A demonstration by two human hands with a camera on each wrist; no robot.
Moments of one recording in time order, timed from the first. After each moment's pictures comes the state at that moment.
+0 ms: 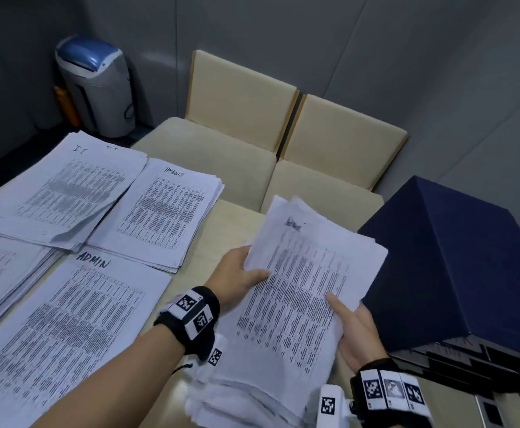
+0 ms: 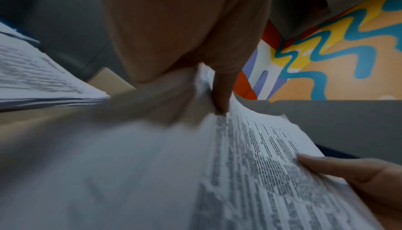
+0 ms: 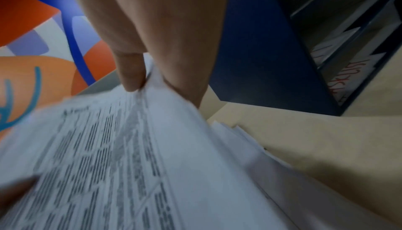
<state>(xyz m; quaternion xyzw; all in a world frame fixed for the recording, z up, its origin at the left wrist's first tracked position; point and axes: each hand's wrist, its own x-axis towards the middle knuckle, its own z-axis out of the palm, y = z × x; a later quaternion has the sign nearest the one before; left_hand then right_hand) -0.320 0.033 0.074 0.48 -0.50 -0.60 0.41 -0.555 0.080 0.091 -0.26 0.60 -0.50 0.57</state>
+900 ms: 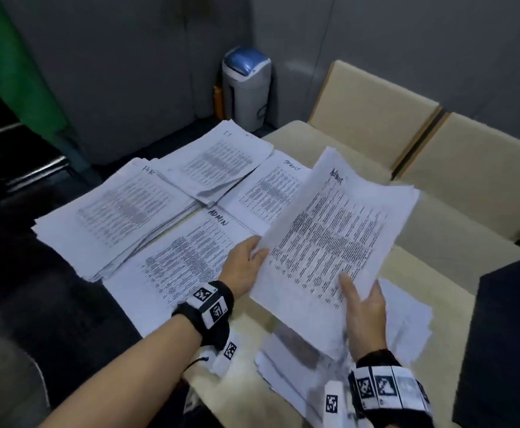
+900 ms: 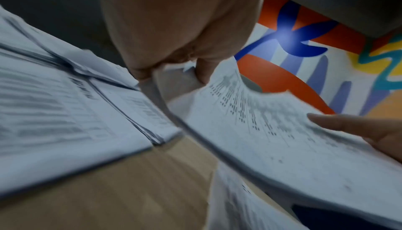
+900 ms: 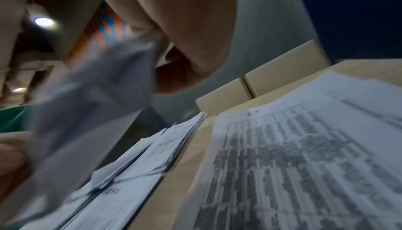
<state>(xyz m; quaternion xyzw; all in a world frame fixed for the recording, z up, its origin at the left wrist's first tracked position) -0.221 0.130 0.057 0.70 -0.38 -0.39 0.46 -0.442 0.089 0.083 -0.49 0.56 -0.40 0.53</state>
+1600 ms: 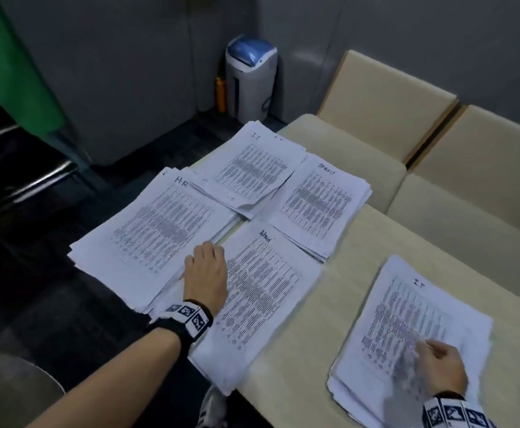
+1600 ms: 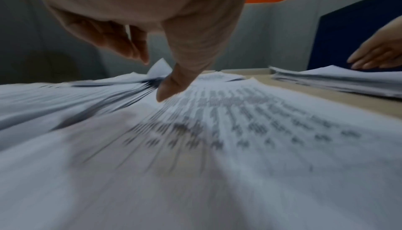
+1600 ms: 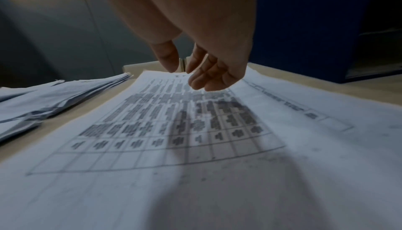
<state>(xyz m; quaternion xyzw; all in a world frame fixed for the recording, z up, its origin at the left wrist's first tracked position) -0.048 0.191 0.003 0.86 -0.51 -0.04 -0.01 -0.461 0.102 0.002 -0.42 0.82 -0.23 0.30</state>
